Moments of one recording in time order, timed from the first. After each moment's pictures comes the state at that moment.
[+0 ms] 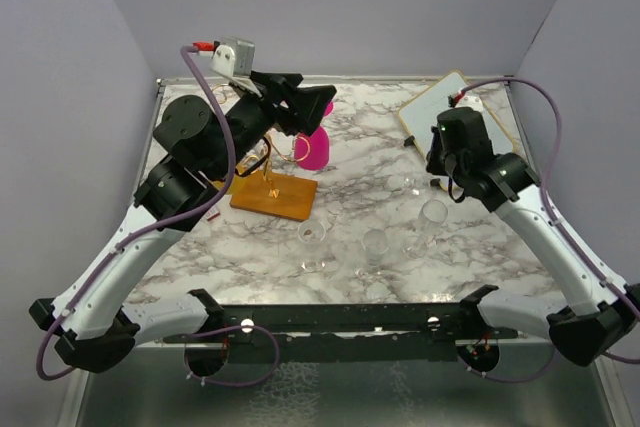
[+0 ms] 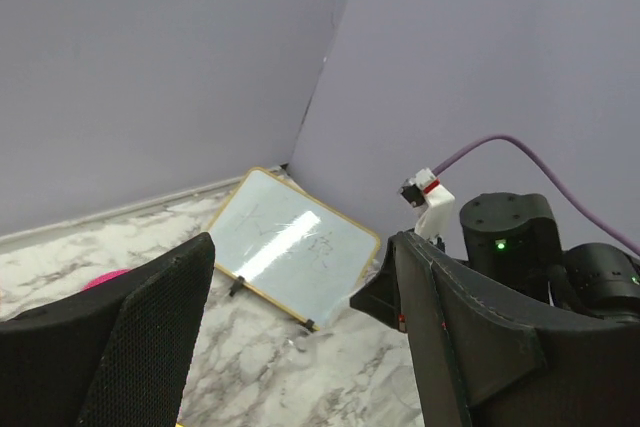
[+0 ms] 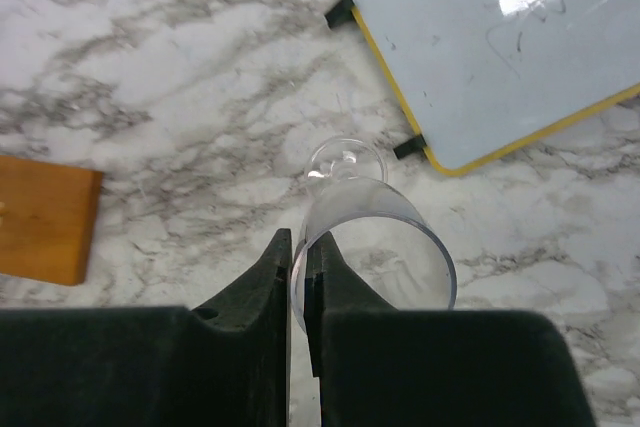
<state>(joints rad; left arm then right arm) -0.76 1.09 1.51 -0.19 -0.04 -0.35 0.51 1.19 1.27 -0.83 0.43 0.42</state>
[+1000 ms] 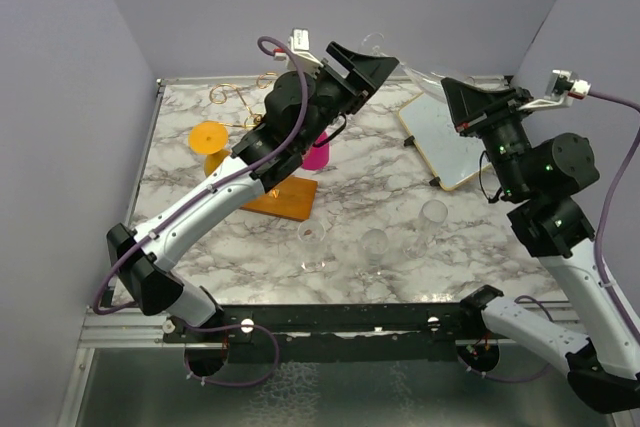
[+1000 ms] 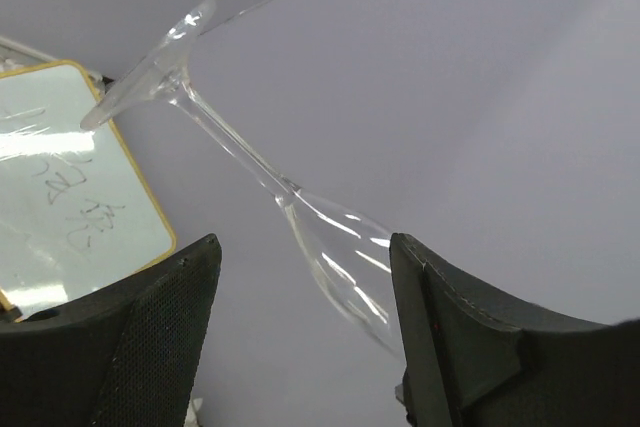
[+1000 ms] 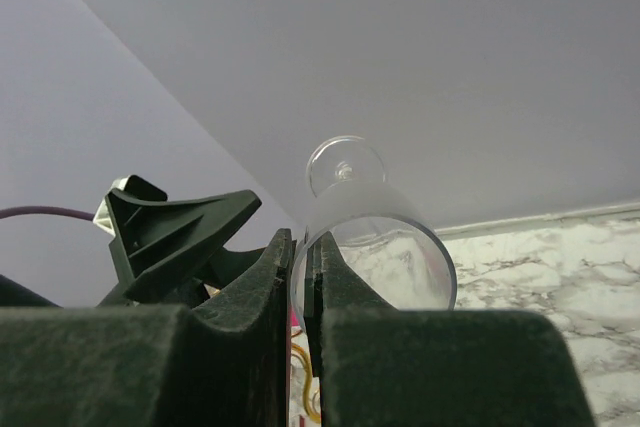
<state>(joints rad) -0.82 1.49 1.58 0.03 -0.16 -1.16 0.51 0.87 1.21 -0.02 0.19 0.59</state>
